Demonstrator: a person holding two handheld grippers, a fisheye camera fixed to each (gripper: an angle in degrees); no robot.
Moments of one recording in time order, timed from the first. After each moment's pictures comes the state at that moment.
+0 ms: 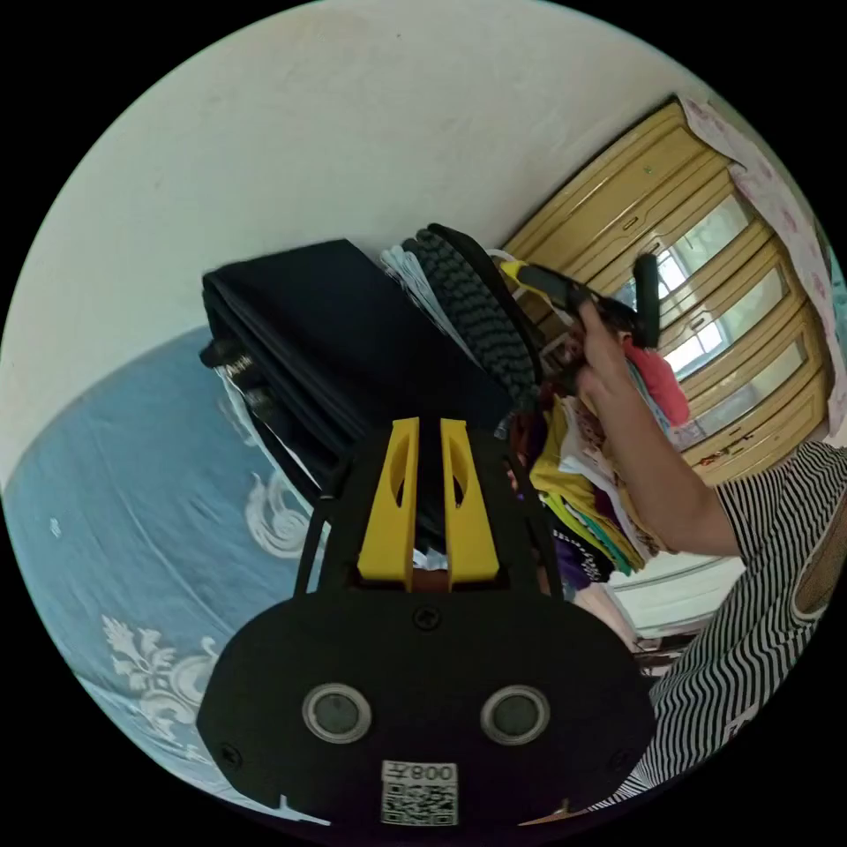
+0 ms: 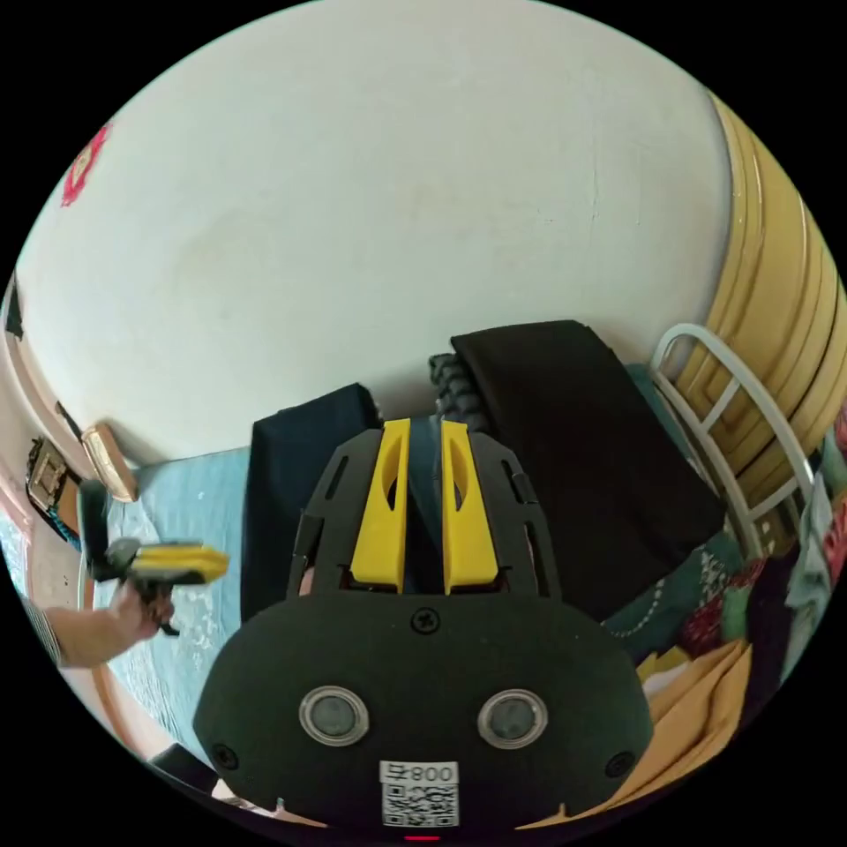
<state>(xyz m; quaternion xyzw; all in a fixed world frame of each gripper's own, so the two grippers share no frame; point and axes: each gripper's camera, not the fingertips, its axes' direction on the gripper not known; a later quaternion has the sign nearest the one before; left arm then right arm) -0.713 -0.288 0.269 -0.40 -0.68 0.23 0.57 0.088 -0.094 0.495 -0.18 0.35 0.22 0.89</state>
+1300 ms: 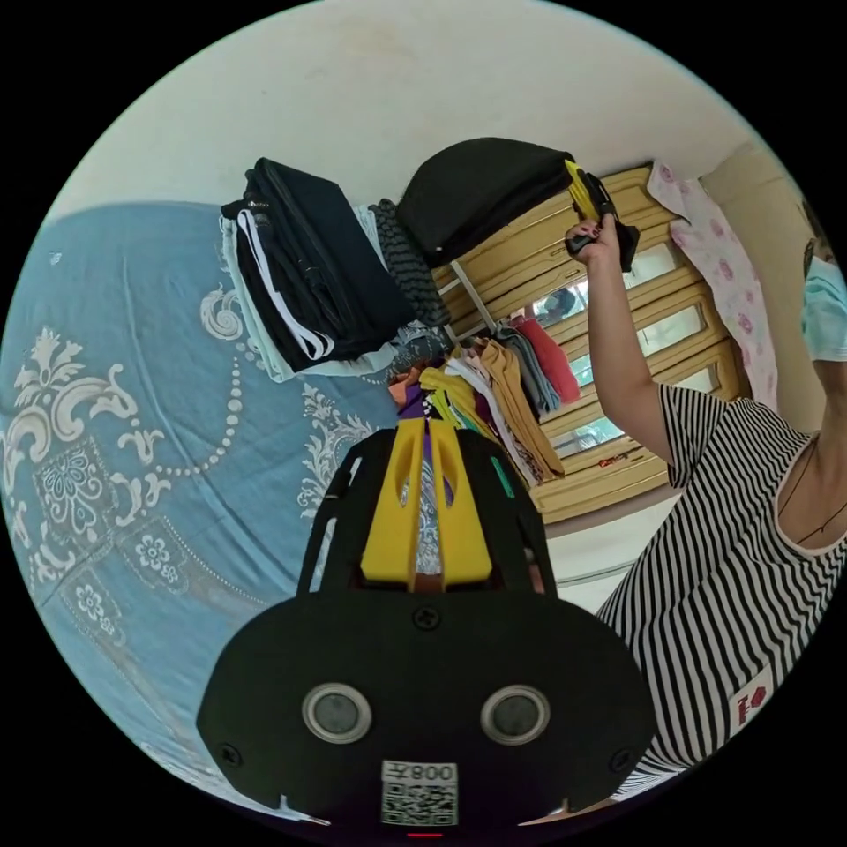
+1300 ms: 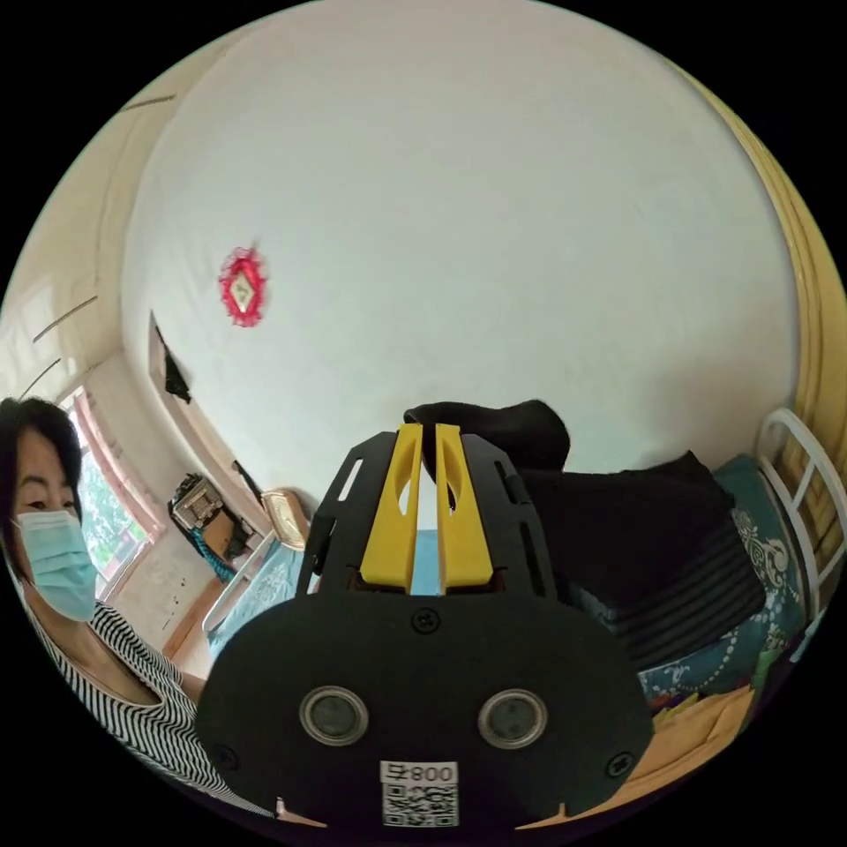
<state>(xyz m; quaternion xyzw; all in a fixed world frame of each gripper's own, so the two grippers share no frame) -0.353 -0.005 0.057 -0.35 -0.62 0.17 0.68 -0.032 -0.273 0.253 0.02 0.11 0.19 0.98</state>
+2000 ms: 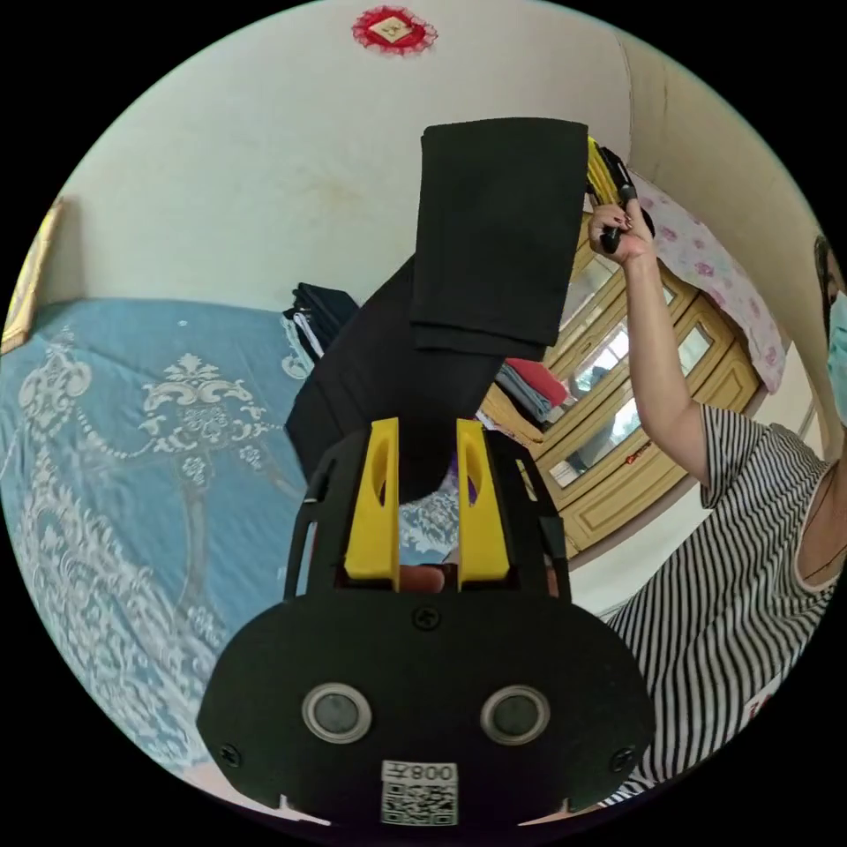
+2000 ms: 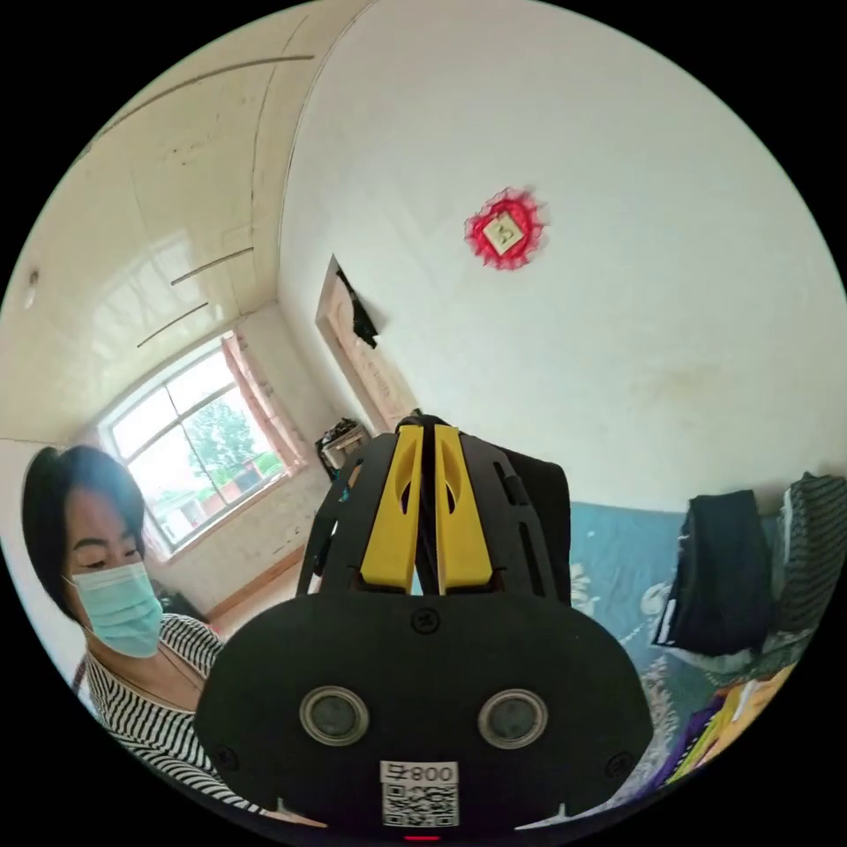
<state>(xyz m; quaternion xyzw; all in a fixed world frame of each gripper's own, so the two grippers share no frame) 0.031 0.295 -0.062 -0.26 -0.64 0.34 0.64 -0.392 -0.323 0.245 -0.01 -0.14 0.13 0.98</state>
